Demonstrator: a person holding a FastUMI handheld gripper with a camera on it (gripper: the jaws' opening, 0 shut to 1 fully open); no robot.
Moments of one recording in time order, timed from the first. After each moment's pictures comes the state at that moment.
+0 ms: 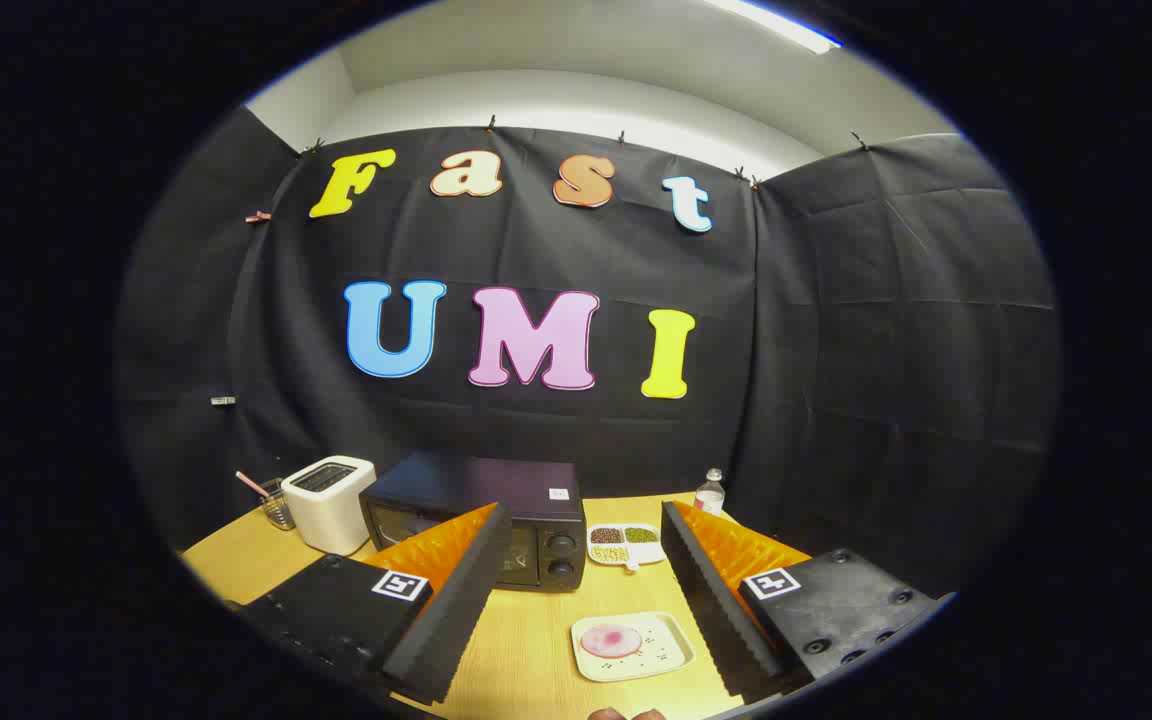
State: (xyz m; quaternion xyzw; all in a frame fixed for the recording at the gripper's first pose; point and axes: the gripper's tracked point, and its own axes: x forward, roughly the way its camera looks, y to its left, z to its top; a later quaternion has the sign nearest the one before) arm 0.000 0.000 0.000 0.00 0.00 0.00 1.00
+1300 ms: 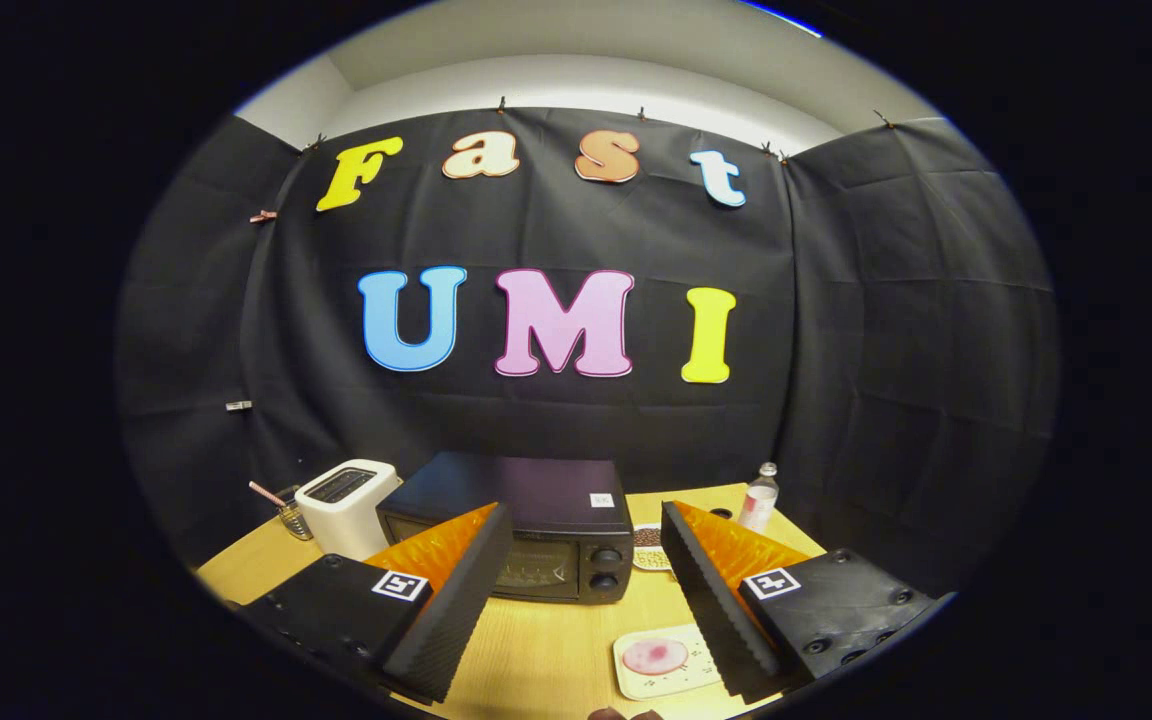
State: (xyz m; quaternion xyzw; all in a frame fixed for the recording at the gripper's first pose) arm 0.082 0.052 -0.011 0.01 0.03 0.05 1.00
